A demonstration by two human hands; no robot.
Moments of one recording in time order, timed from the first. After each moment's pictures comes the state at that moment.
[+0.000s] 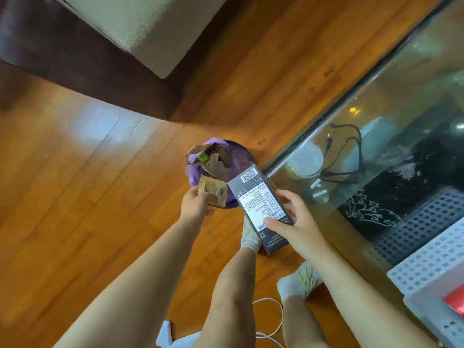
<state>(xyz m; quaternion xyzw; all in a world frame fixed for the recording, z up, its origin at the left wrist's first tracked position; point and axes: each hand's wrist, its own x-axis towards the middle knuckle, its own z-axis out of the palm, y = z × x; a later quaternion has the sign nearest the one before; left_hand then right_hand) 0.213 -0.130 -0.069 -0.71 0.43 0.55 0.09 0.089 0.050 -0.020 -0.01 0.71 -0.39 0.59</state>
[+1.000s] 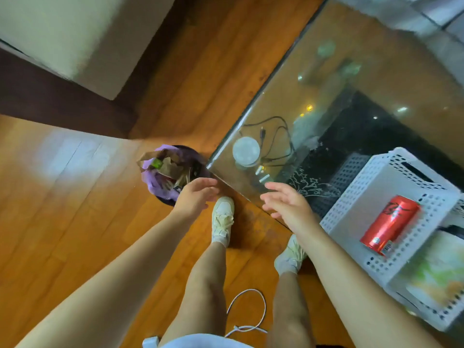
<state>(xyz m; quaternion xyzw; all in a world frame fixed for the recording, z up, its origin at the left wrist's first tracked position) 0.138 -0.042 0.018 -0.53 0.57 0.59 0.20 0.043 0.138 0.042 0.09 0.72 -0.45 0.52</state>
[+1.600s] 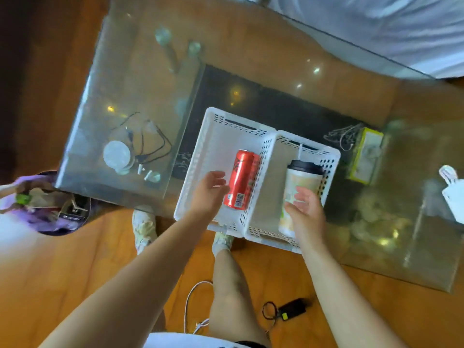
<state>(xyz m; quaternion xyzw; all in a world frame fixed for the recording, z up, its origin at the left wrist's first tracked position) 0.009 0.285 0.040 -0.39 0.65 0.59 0.29 0.017 0.474 0.060 0.31 0.81 -0.45 0.22</state>
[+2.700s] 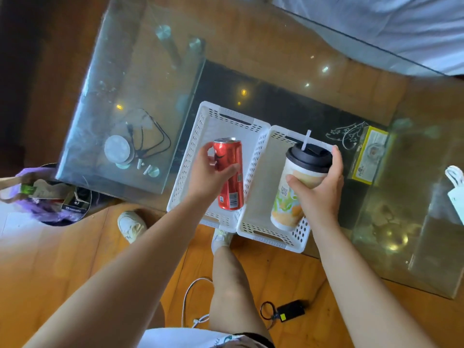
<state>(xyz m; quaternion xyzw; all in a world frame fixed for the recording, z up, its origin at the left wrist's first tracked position) -0.011 0.302 0.036 -0.36 0.71 0.58 0.19 -0.023 0.503 0.060 0.23 0.86 -0.44 0.11</state>
